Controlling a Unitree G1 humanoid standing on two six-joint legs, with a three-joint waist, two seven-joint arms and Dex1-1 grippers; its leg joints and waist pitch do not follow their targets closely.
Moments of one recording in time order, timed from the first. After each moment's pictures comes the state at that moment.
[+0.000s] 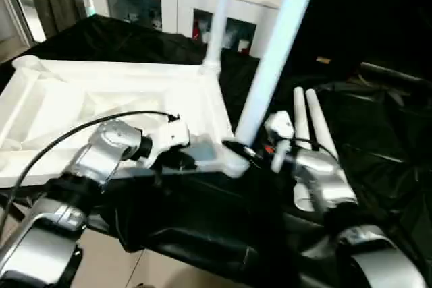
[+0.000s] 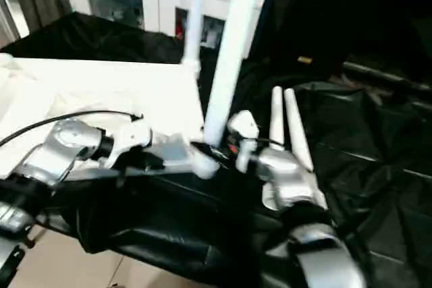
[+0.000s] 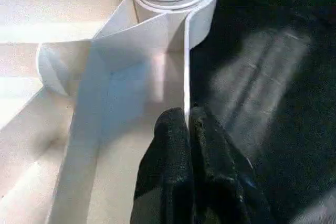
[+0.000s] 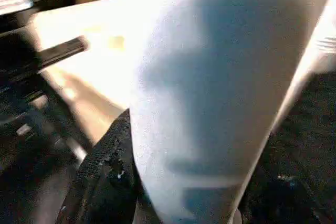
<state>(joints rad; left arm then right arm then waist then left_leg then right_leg) -0.67 0.45 -0.34 0.61 0.09 0.19 -1.16 -0.59 -0.11 0.04 0.91 0.22 -0.20 0.82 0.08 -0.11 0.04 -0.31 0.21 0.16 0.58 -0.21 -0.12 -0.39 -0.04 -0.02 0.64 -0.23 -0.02</state>
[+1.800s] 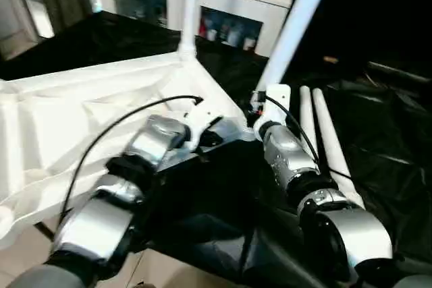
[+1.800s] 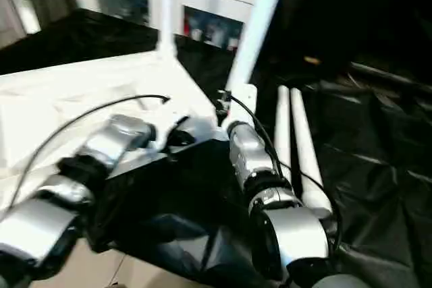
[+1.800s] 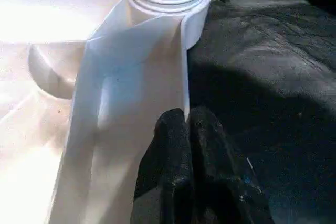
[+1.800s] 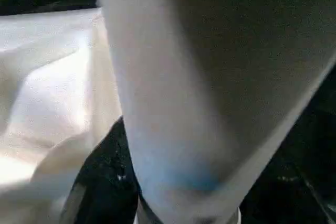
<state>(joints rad) -0.81 0.27 -0.29 0.80 0.10 0.32 -0.90 -0.88 0.02 -0.11 1.18 0.10 -0.10 0.26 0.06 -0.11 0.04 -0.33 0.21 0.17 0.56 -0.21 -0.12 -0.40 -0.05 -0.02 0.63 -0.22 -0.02</state>
